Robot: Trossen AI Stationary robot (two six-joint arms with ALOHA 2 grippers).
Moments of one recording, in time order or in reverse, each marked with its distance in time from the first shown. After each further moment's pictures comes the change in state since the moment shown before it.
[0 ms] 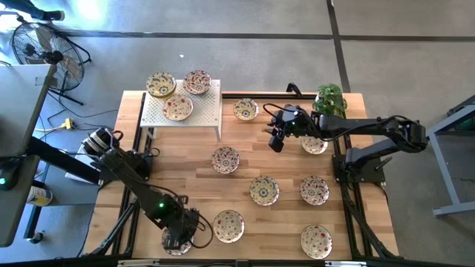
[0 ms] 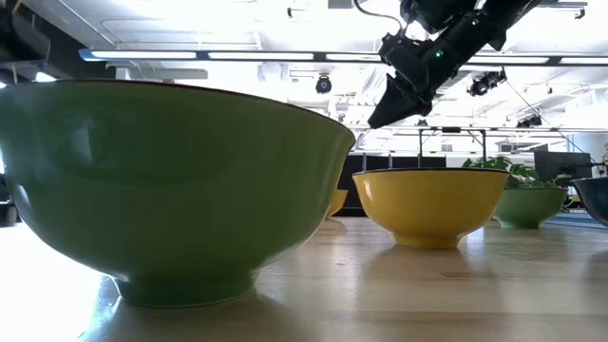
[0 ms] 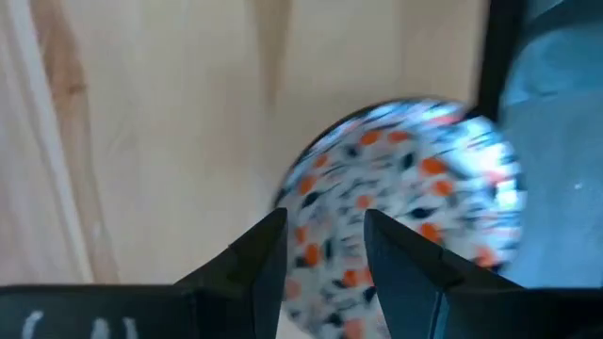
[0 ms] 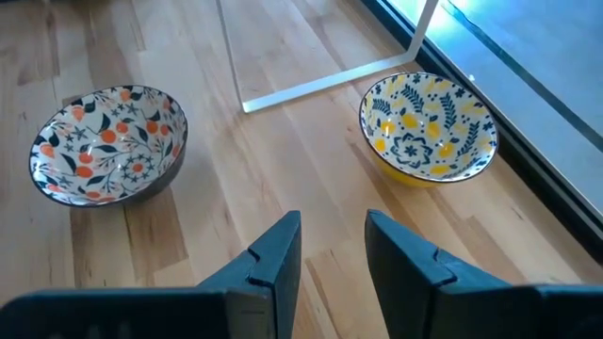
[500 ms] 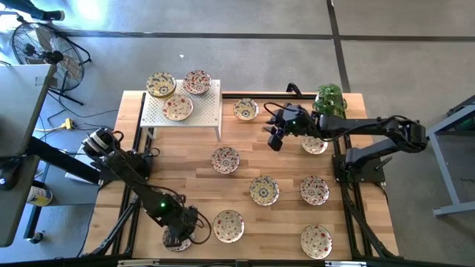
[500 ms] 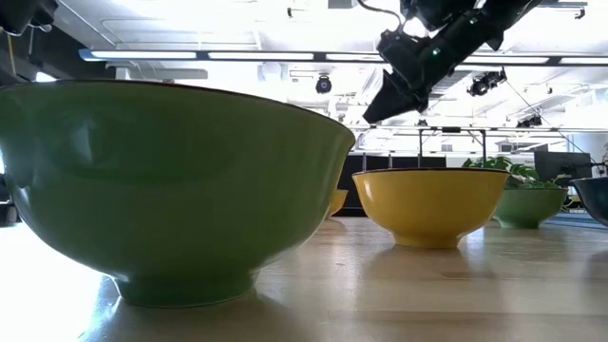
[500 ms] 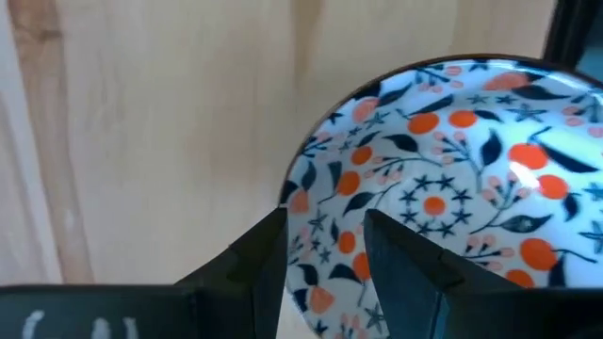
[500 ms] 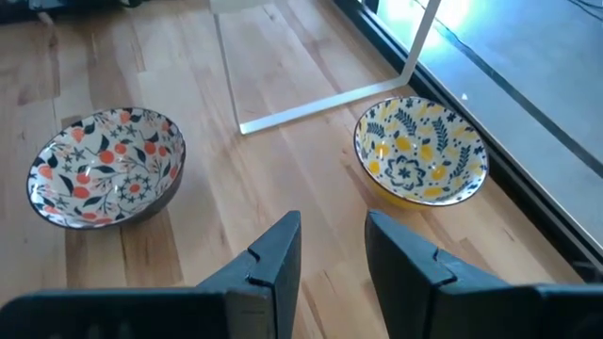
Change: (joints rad) left arm 0.000 0.001 -0.118 0.115 0.011 -0.069; right arm 0.000 0.000 0.000 0.053 0.015 -0.020
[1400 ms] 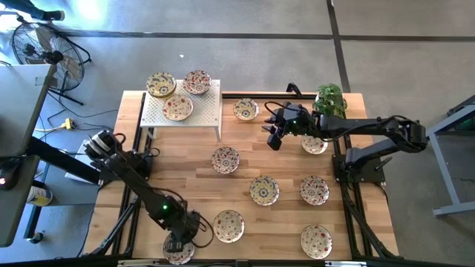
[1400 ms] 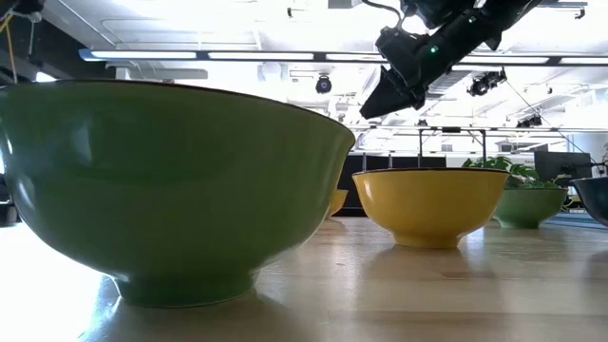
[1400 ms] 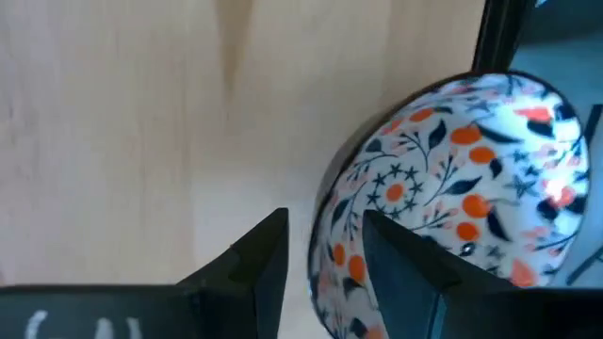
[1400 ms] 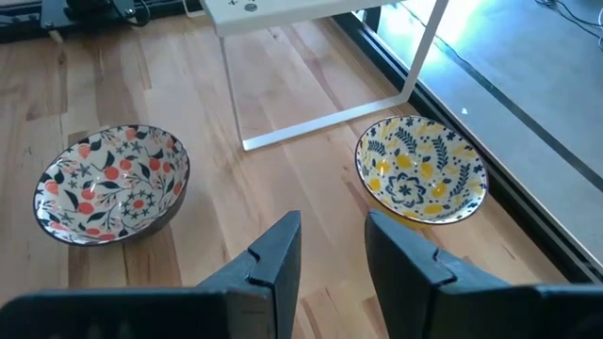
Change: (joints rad) left arm -0.001 0.041 0.041 0.055 0.094 -0.022; right arm 0.000 0.000 0.000 0.037 -0.003 -0.011
